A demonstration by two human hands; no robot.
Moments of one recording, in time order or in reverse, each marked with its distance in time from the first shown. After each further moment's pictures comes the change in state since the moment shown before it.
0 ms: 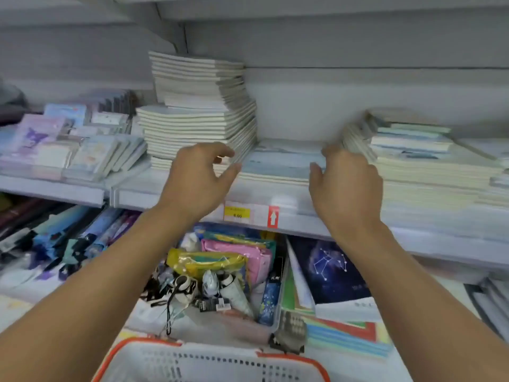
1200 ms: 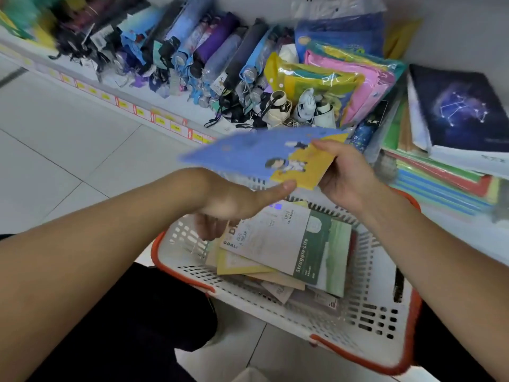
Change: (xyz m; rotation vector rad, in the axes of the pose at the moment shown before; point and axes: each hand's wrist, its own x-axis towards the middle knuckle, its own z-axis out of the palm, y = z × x) left_hand -0.273 -0.060 -0.078 0.042 -1.608 -1.117; right_hand -0.263 -0.072 0.137 1.579 -1.096 1.100
